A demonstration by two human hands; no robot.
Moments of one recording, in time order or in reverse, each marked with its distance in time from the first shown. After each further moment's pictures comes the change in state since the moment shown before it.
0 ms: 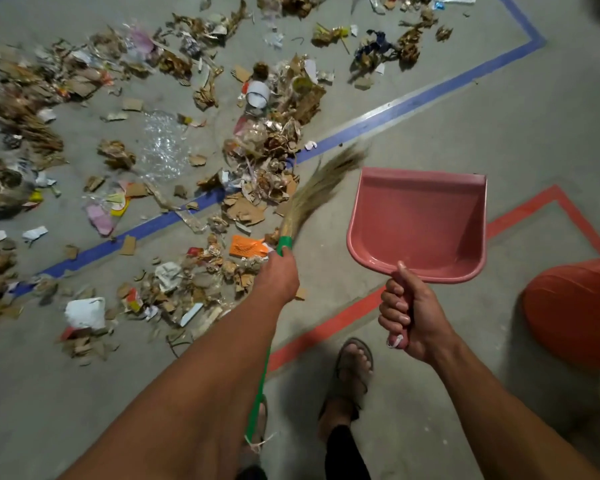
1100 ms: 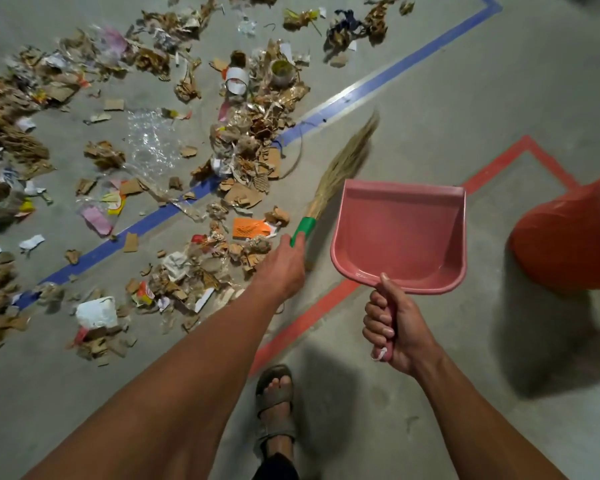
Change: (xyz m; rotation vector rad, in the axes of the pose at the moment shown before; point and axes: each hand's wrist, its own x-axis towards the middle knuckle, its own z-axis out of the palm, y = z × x) left_hand -0.080 -0.054 0.016 0.053 0.126 0.318; right_hand -0.072 0.141 0.023 0.117 0.055 -0.031
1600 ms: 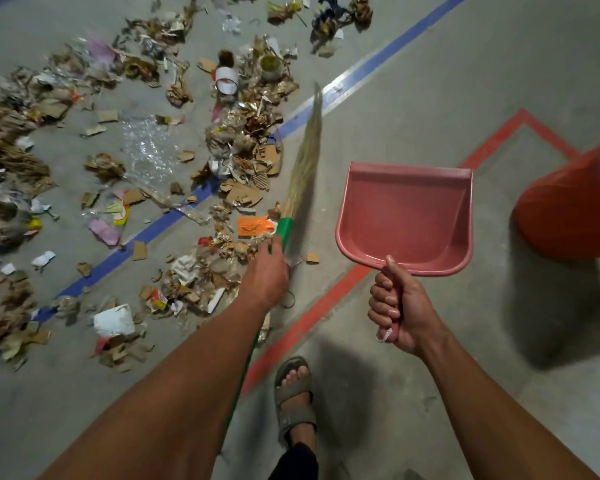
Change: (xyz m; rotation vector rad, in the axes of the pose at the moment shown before) left_hand -0.018 -0.047 0.015 -0.128 0.074 -0.077; right_hand -0.002 0.006 0.009 0.073 -0.017 -0.048
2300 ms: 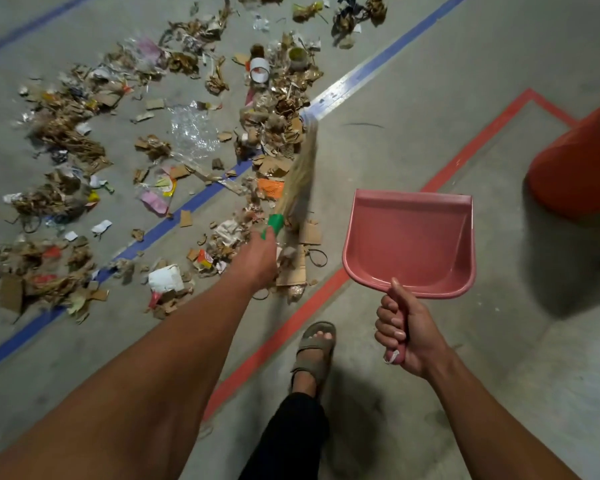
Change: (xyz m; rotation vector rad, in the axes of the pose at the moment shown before) left_hand -0.150 -0.114 -0.057 0.269 -0.130 0.006; right_hand -0.122 0.190 0.007 0.011 0.036 0.026
